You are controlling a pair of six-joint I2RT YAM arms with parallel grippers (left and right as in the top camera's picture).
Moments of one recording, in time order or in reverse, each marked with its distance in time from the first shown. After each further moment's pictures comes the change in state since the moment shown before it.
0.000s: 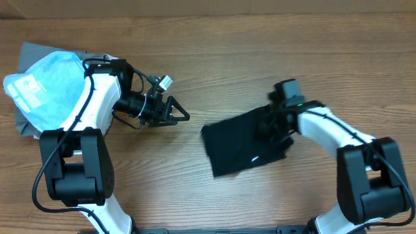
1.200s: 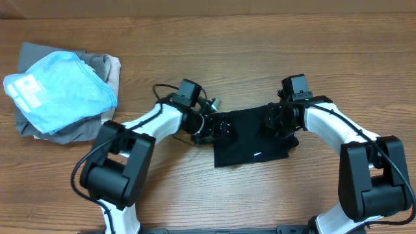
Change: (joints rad) left arm -0.442 0.057 -0.310 0.874 -0.134 -0.805; right arm -0.032 0.011 0.036 -0.061 0.023 0.056
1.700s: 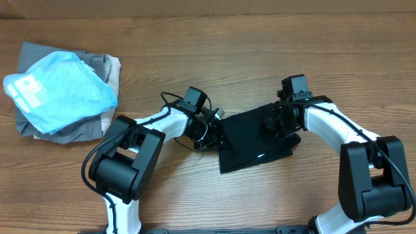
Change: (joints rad) left arm -0.023 0.055 -0.021 0.009 0.024 -0.044; right arm 0.000 -0.002 0.001 -0.012 0.000 -0.023
